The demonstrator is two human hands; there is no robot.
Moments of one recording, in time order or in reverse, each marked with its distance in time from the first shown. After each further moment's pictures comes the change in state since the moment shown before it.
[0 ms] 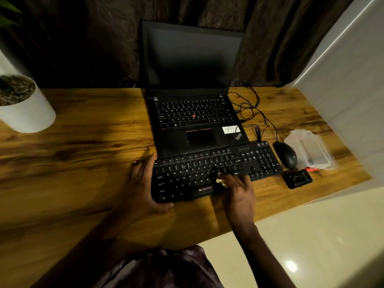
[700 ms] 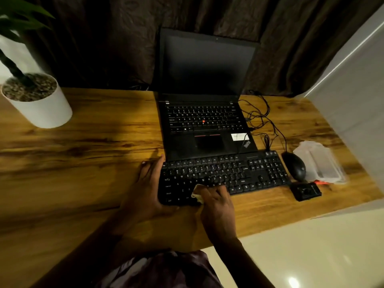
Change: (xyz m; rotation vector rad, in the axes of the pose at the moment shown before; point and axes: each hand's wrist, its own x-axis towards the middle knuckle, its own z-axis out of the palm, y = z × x) left_hand -0.002 0.006 -0.004 -0.006 0.019 -0.020; right_hand -0.014 -0.061 0.012 0.142 0.062 -0.228
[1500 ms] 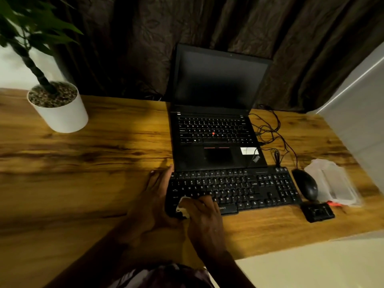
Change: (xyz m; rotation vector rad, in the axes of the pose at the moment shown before) left_hand 0.005 -0.010 0.011 -0.018 -0.056 -0.031; right_hand 0.006 -0.034 0.014 0.074 -0.002 -0.238
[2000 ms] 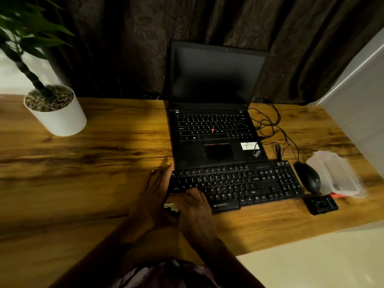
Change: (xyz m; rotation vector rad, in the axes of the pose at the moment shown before) left_hand -0.002 0.002 -0.004 0.041 0.010 0.088; right_hand 0.016 -0.012 0.020 0.092 -0.064 -0.031
